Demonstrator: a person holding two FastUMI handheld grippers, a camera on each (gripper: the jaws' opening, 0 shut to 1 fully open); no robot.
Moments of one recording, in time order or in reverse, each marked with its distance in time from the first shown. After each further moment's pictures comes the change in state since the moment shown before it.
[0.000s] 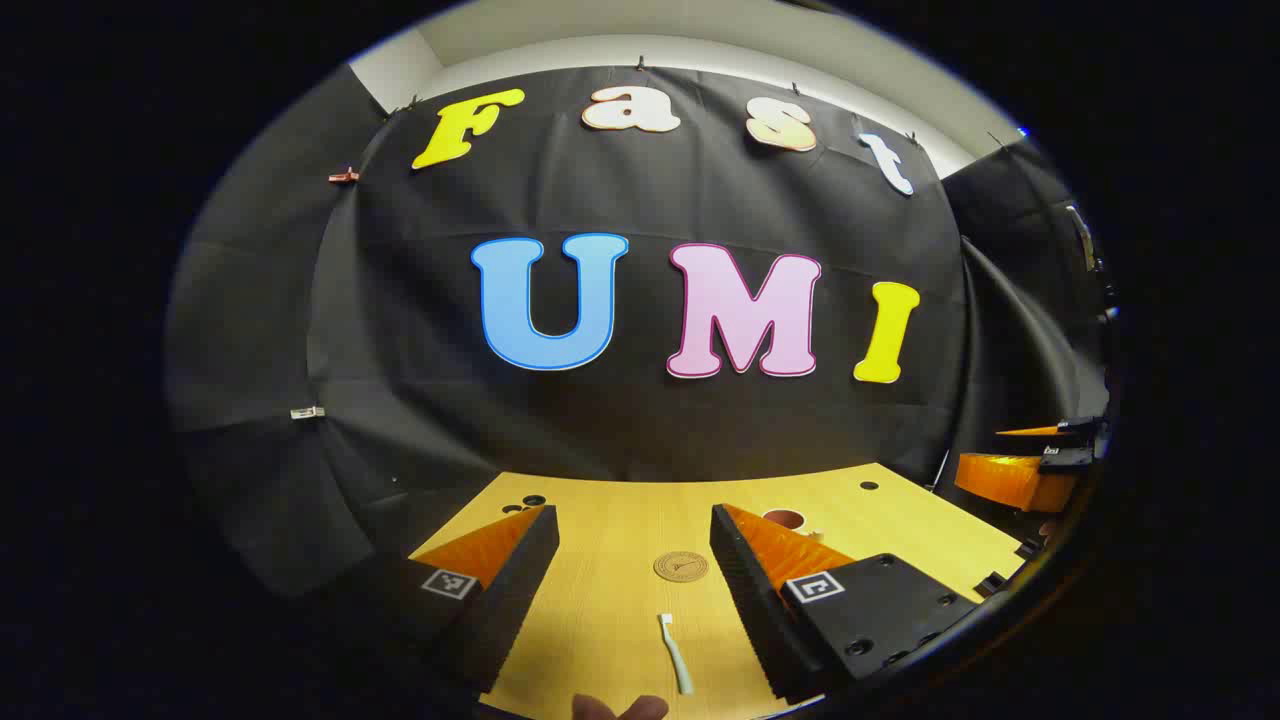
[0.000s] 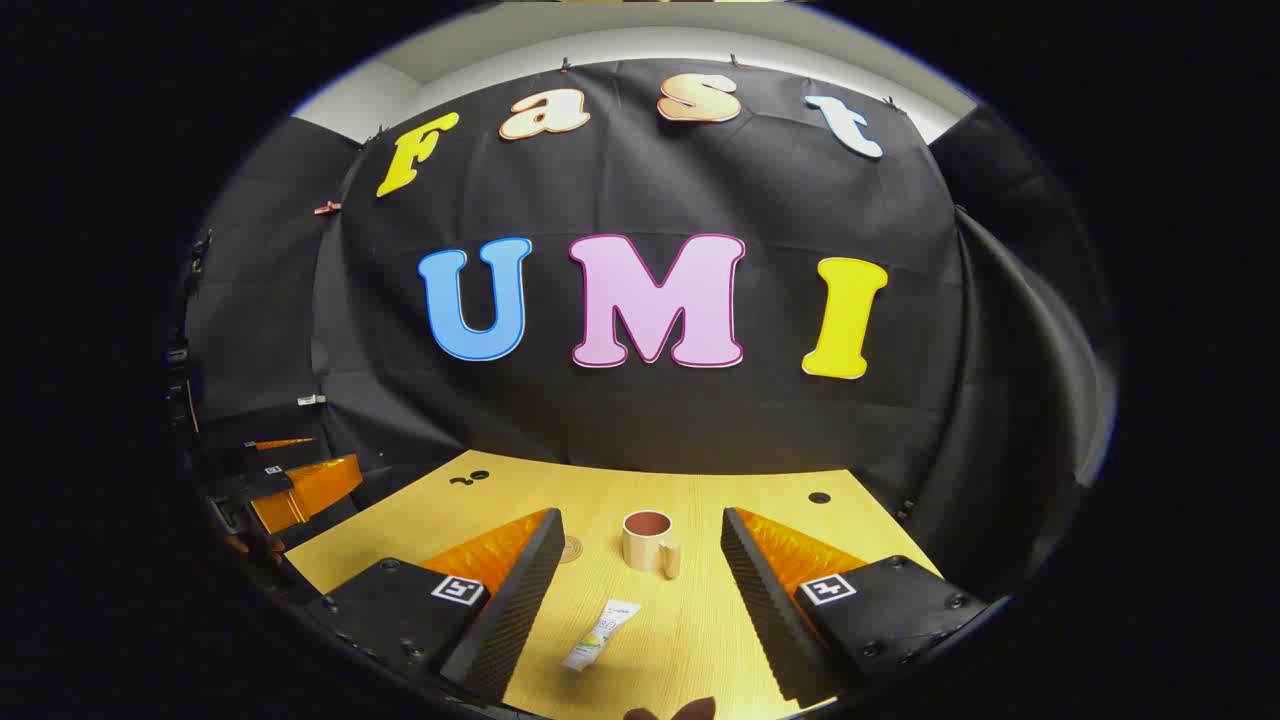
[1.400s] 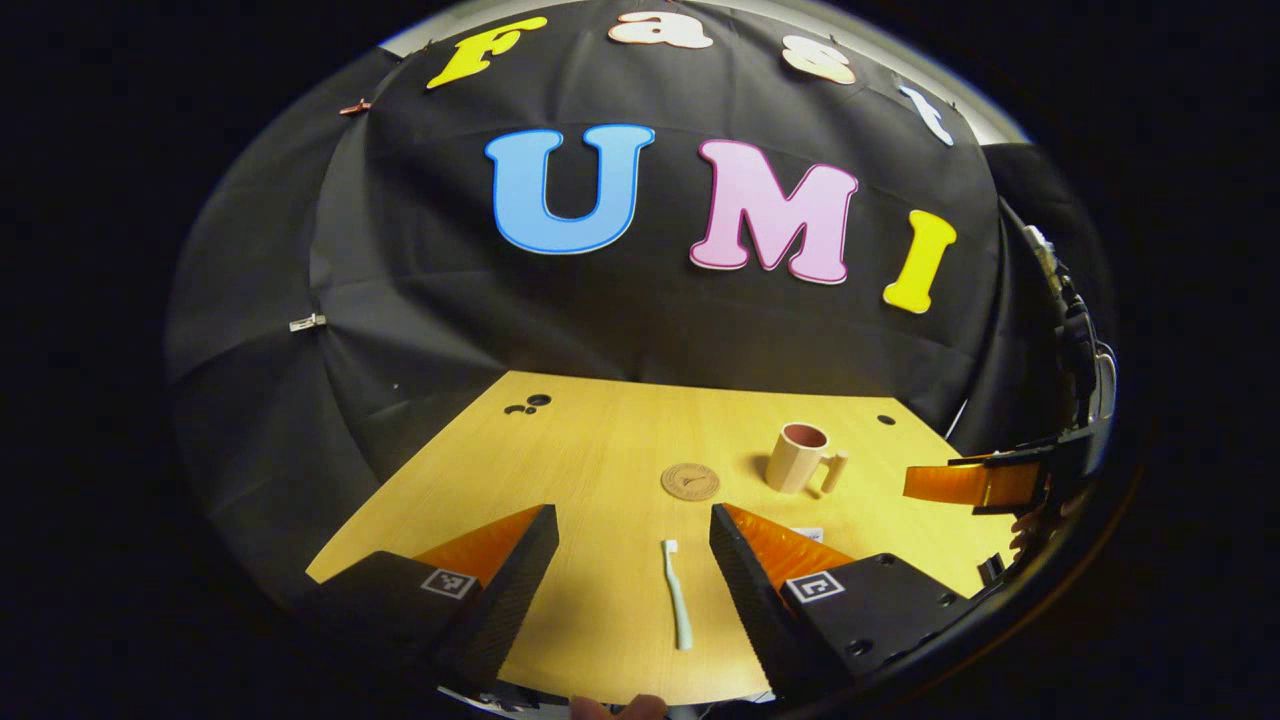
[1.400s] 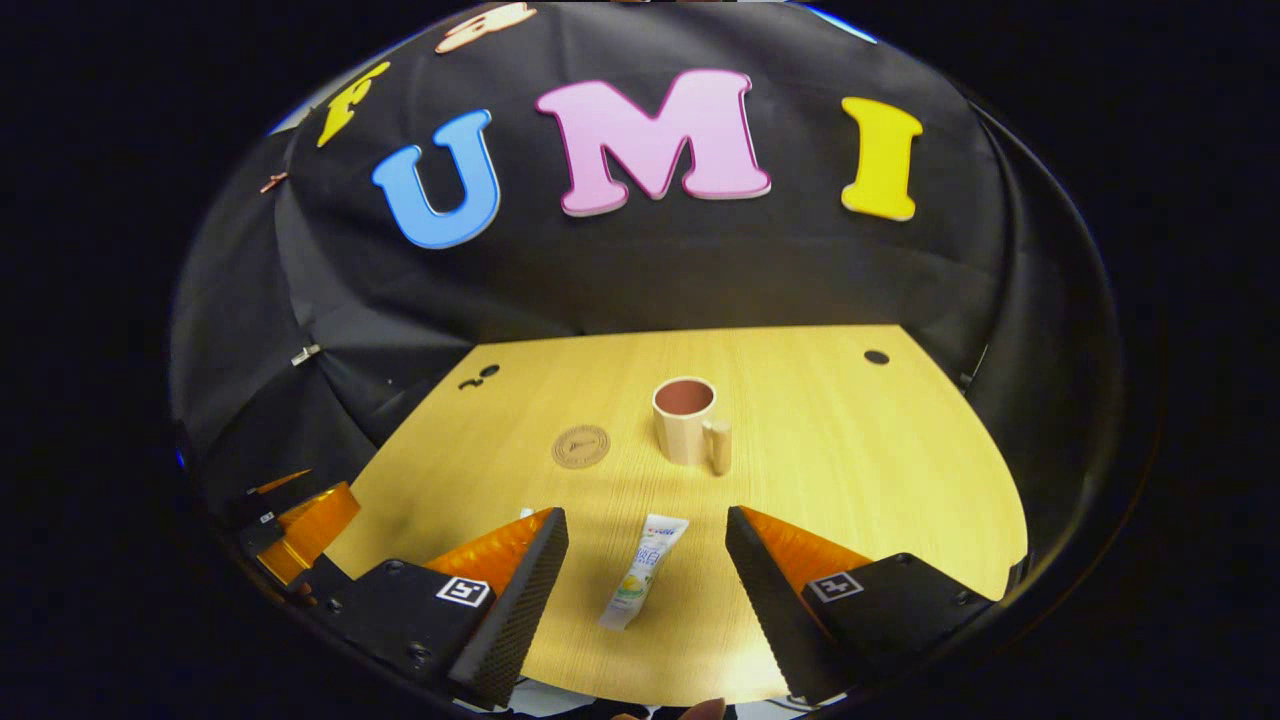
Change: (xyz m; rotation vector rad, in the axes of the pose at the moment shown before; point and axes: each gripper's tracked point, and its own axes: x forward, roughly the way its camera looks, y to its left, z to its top) left arm 0.010 0.015 -0.107 -0.057 0.304 0.065; right arm 0.073 0.030 -0.143 0.144 0.513 0.063
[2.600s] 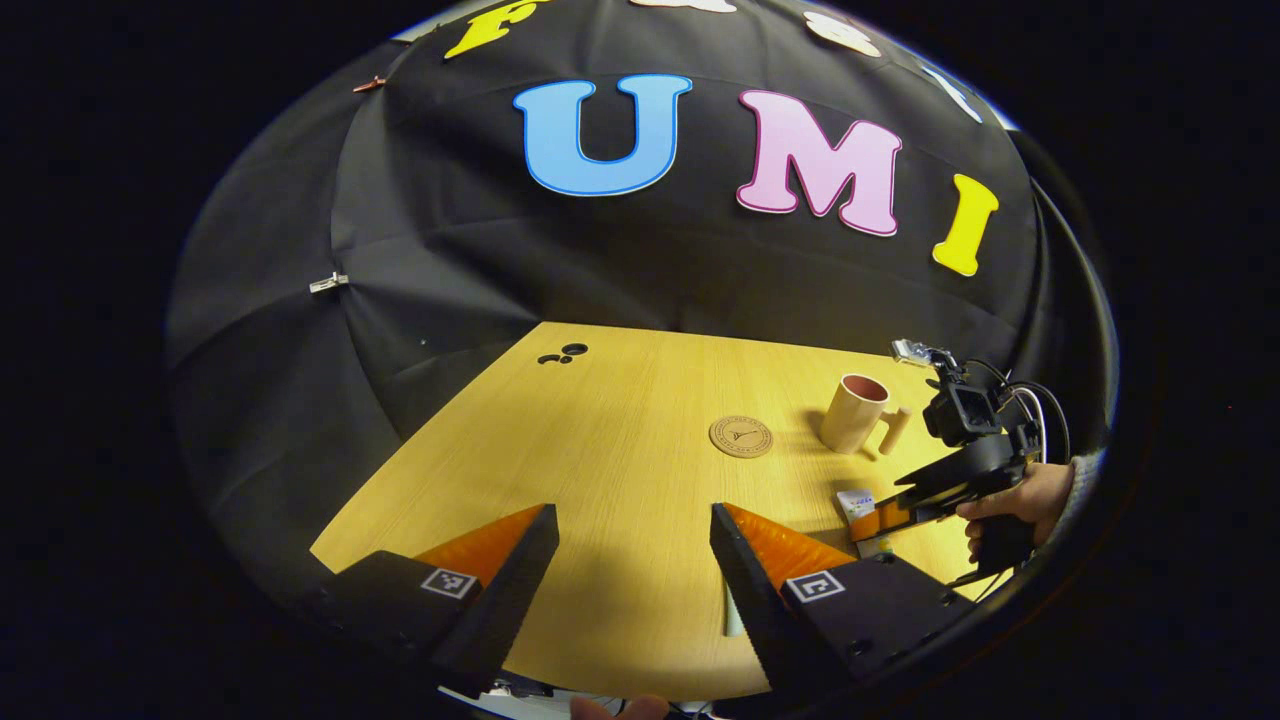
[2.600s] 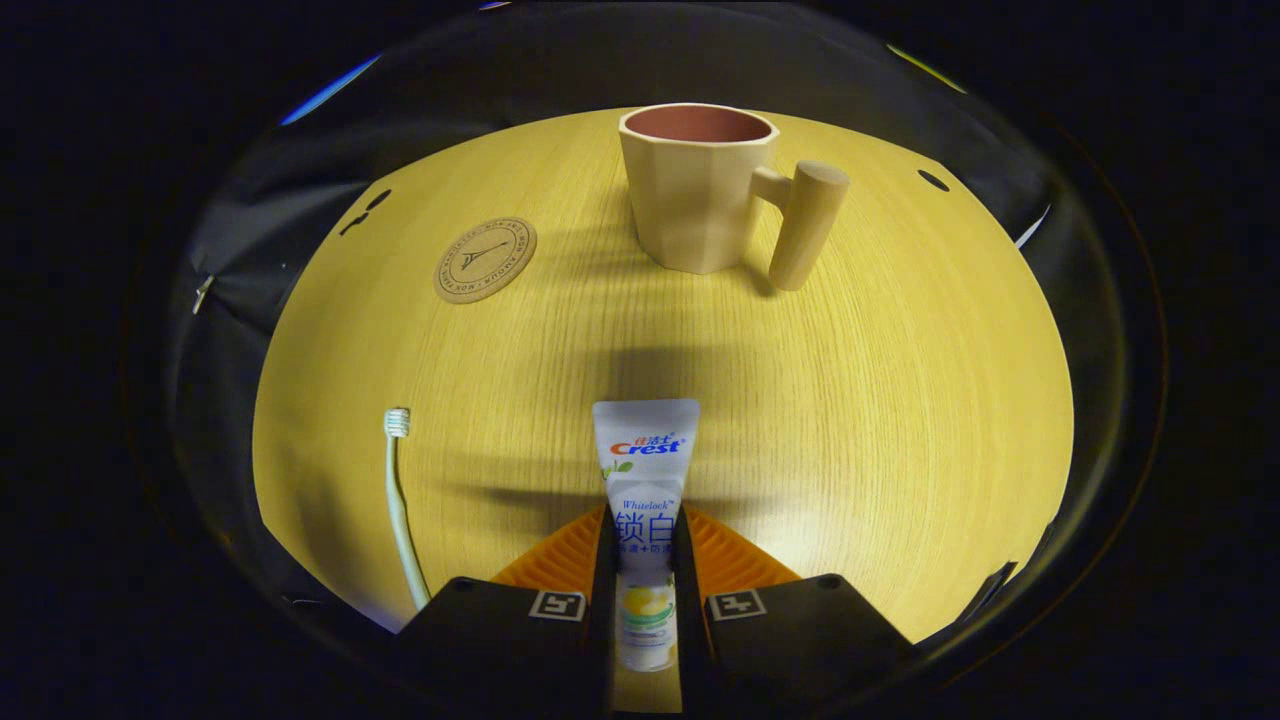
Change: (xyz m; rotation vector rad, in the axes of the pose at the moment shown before) left arm 0.038 0.027 -0.042 -0.011 0.107 0.078; right arm 0.136 -0.013 -0.136 0.040 0.535 -0.106
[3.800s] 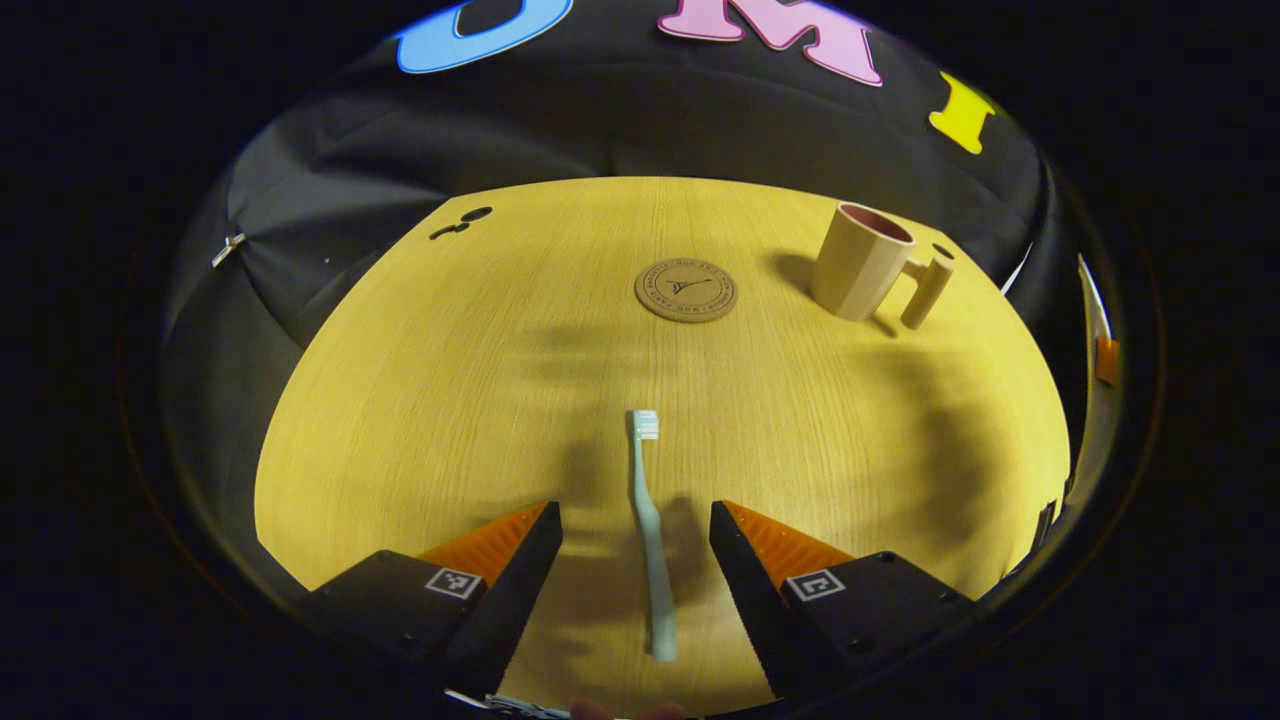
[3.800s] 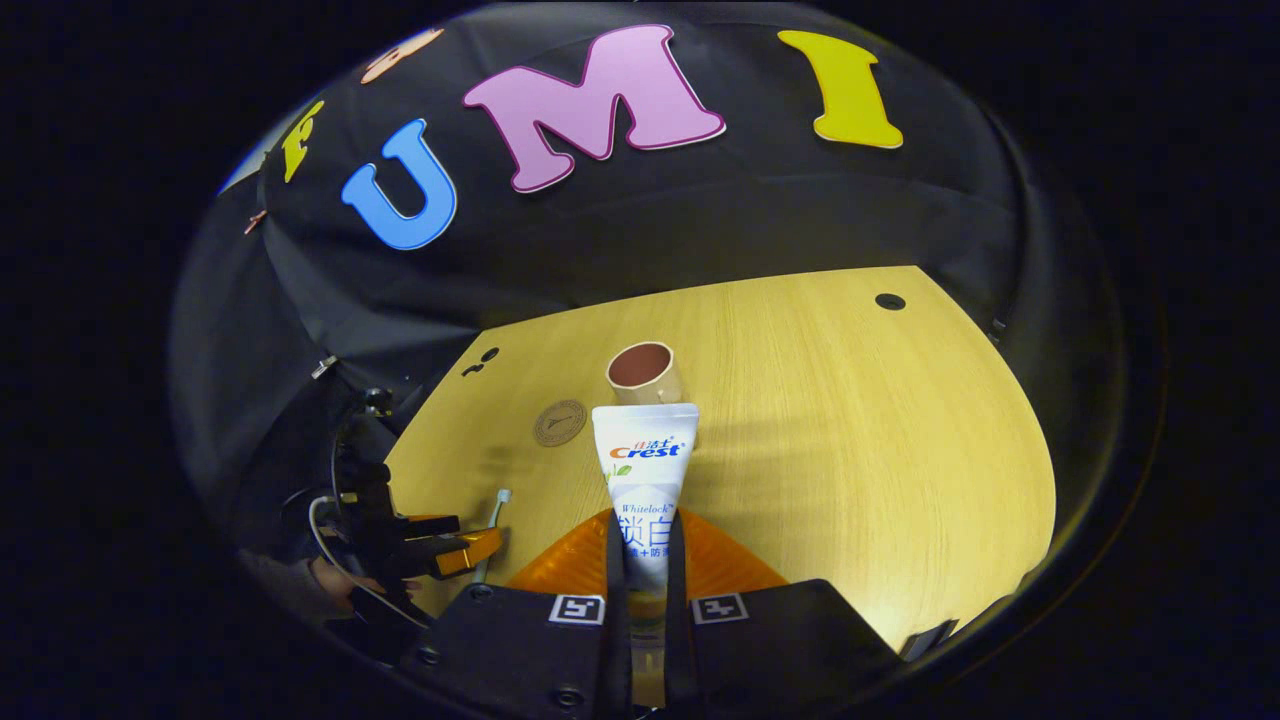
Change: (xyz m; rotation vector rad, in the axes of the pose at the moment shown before) left arm 0.106 -0.078 -0.107 0.127 0.449 -0.034; right arm -0.176 -0.094 0.054 0.015 -0.480 0.264
